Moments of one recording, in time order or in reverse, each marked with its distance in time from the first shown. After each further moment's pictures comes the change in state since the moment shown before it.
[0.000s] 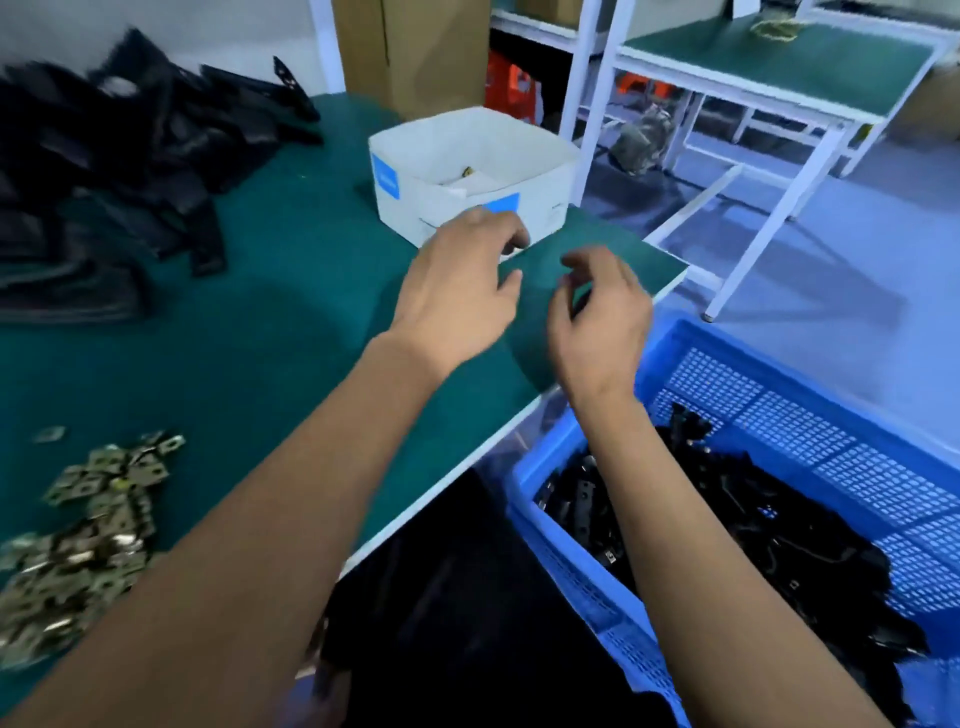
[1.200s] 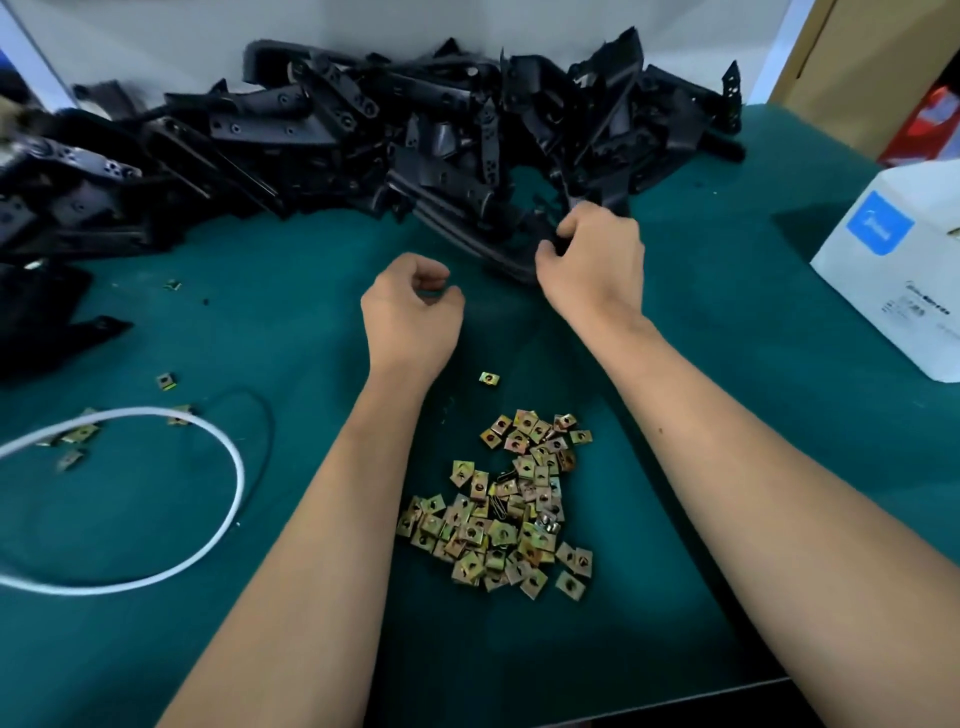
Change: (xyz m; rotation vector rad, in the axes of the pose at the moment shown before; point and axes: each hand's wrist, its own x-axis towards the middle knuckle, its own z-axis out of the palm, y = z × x) left_hand -0.183 -0.233 -0.195 -0.101 0.710 -0.922; right_hand -0.058 -0.284 0.238 0.204 -0.627 -0.184
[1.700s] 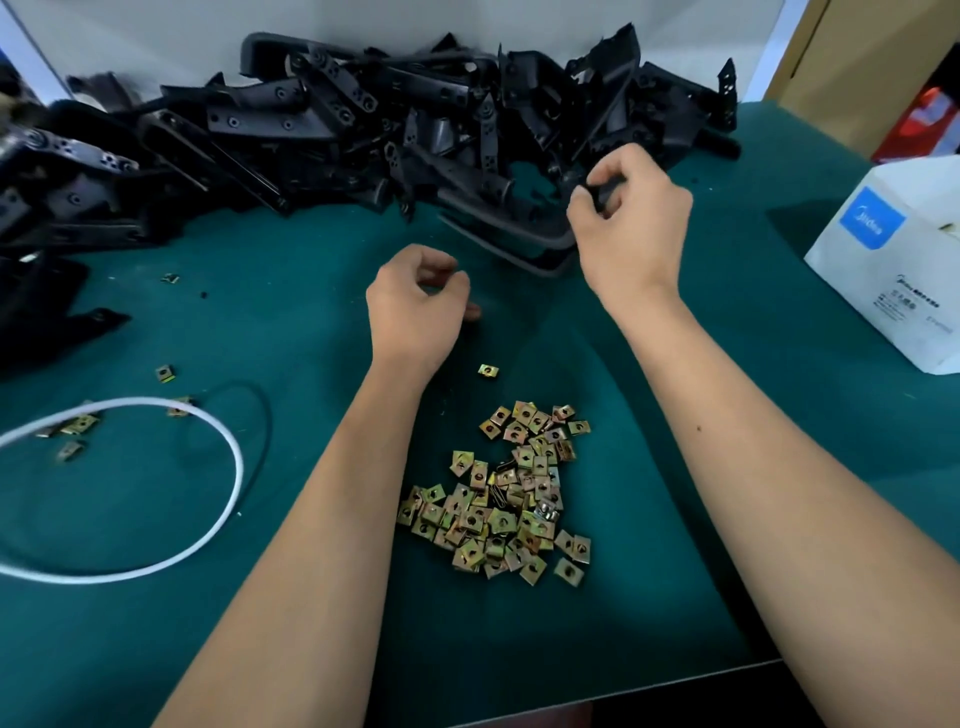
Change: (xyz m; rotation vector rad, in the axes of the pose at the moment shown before) left_hand -0.002 -0.002 0.003 -0.202 -0.077 -0.045; right_hand 0.002 0.003 -0.031 0.316 0.172 -0.110
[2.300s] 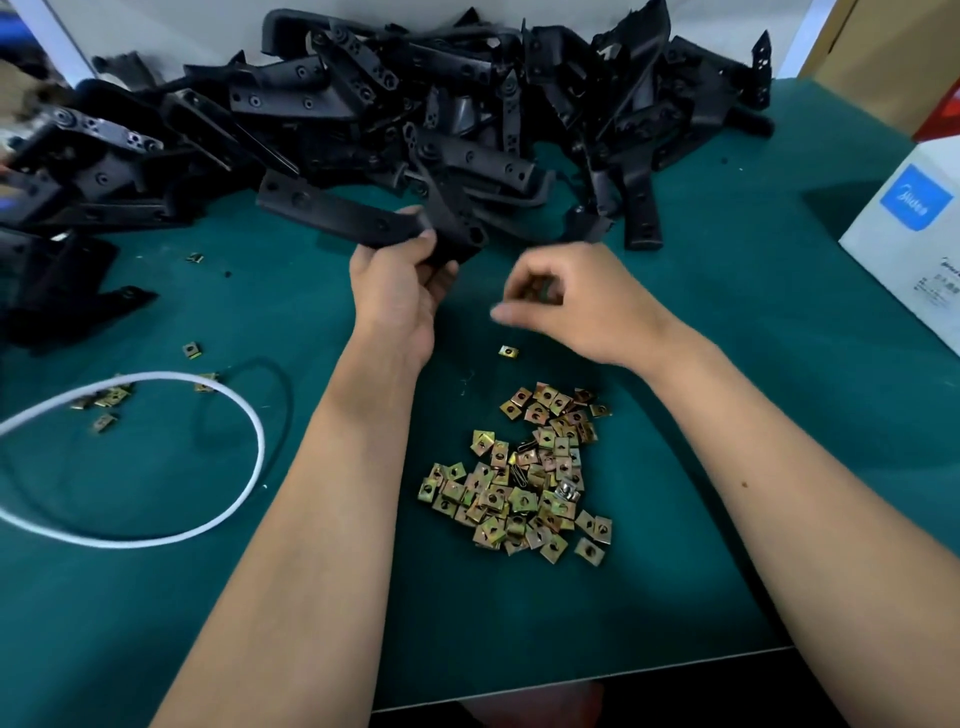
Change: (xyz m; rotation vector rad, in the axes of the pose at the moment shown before) left_hand 0.008 0.010 -0.018 -0.803 0.082 -0.301; right_hand -0.046 -0.006 0.000 -0.005 -0.788 -0.216
